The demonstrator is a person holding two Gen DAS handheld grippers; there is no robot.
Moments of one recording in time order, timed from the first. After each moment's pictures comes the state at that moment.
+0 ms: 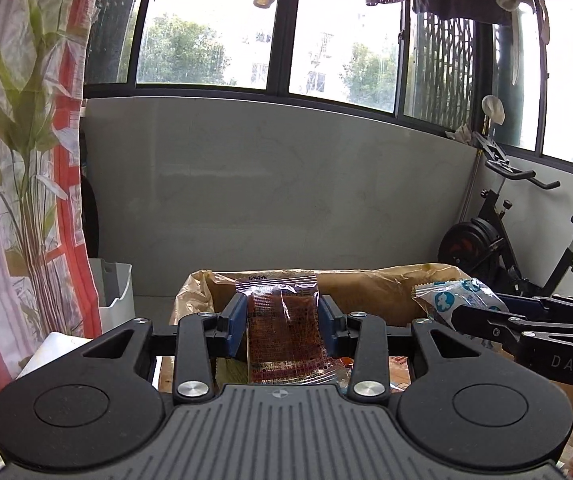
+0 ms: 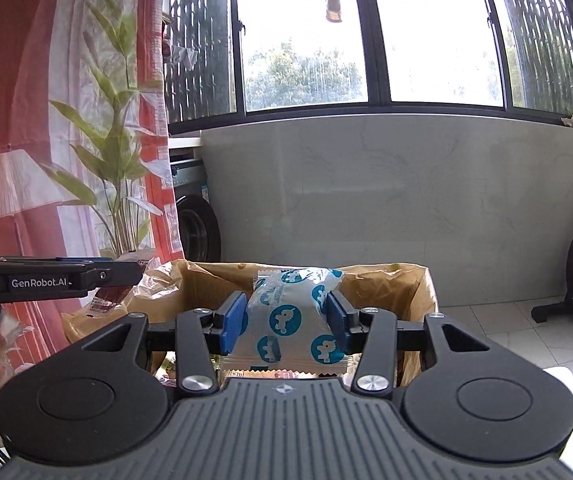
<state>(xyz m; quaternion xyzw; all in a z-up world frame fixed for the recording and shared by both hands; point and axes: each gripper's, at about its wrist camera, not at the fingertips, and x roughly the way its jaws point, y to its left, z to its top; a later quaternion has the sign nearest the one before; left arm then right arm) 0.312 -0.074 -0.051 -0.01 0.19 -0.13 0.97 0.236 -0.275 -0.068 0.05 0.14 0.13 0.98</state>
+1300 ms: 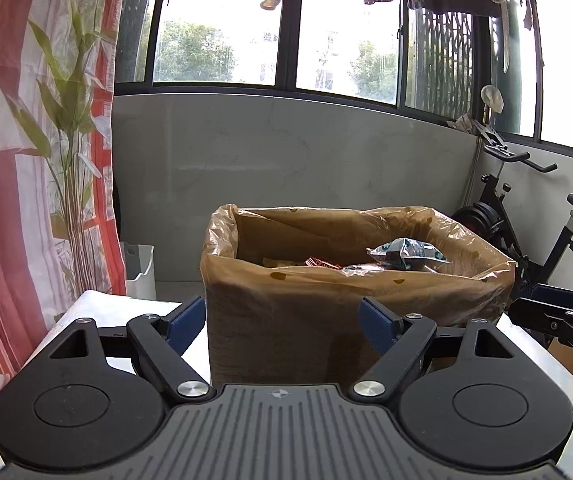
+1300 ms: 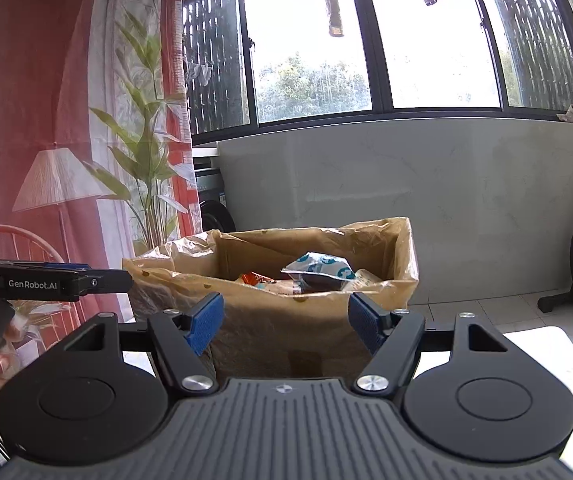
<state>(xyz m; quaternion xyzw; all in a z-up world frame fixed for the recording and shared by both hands) 0.195 -0.037 -0.081 0.00 0.18 -0.11 0.98 0.115 -0.300 -0.113 0.07 0.11 0.15 0.98</state>
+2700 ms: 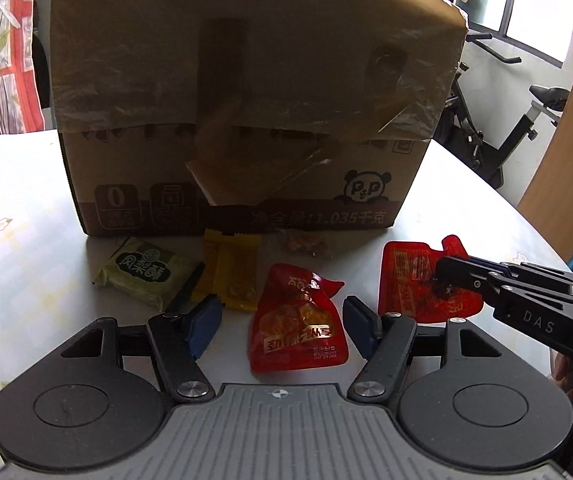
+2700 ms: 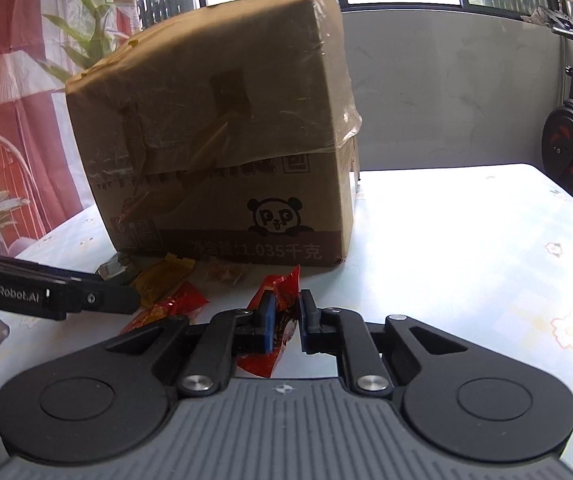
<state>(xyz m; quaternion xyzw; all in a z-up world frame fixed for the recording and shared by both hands) 0.181 -0.095 -0.229 0.01 0.36 -0.20 0.91 0.089 -0.316 -0.258 0.09 0.24 0.10 0.96</state>
